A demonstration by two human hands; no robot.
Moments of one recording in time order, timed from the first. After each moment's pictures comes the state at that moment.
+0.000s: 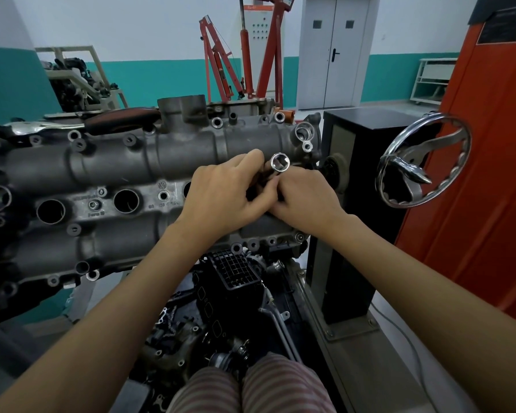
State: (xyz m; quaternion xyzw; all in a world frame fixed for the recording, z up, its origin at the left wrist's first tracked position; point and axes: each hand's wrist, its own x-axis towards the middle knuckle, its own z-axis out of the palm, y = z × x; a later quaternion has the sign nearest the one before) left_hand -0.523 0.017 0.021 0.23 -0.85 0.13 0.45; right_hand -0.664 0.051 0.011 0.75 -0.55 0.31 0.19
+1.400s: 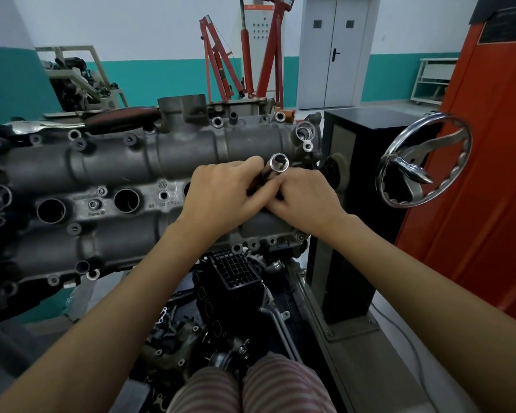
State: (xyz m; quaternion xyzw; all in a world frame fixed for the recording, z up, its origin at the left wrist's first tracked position) left_hand -0.524 0.012 0.019 0.25 -0.84 0.15 0.45; right_hand -0.664 0.051 0.011 0.75 -0.55 0.31 0.19
